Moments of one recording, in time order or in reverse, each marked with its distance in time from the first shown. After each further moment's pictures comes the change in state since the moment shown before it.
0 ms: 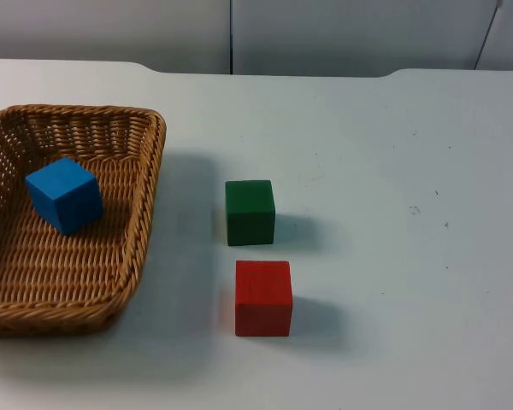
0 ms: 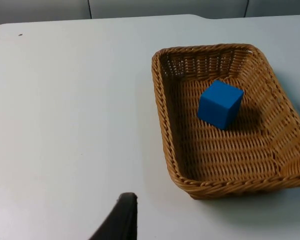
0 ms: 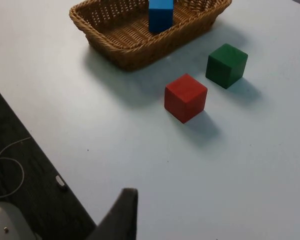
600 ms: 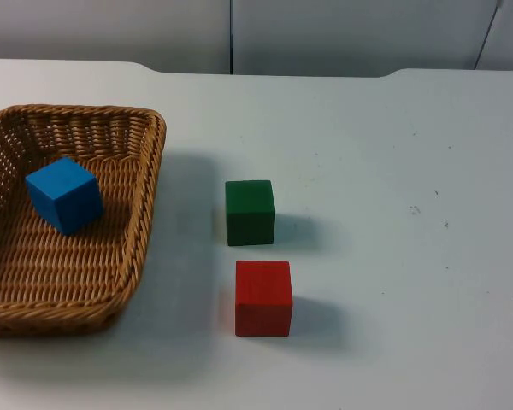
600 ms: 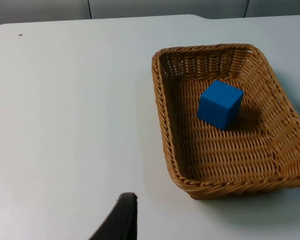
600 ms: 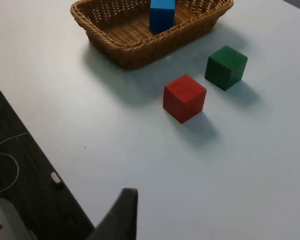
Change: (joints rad) right arm 0.000 0.000 0.000 0.000 0.000 -0.030; left arm 0.000 0.000 0.000 0.000 0.000 0.000
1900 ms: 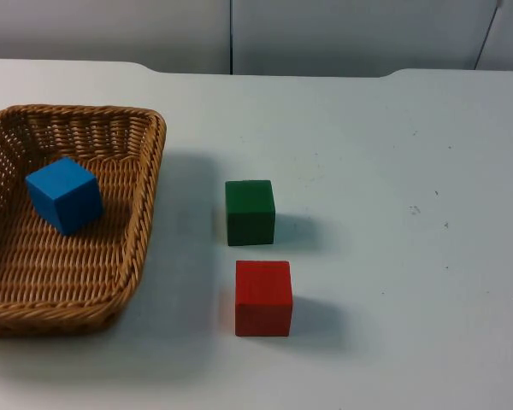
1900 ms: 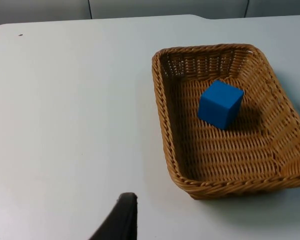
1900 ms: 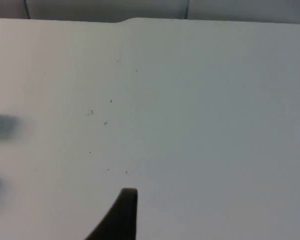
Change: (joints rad) right arm -0.901 -0.049 0.000 0.000 -0.009 0.000; left arm 0.000 0.000 0.000 0.000 0.000 0.000
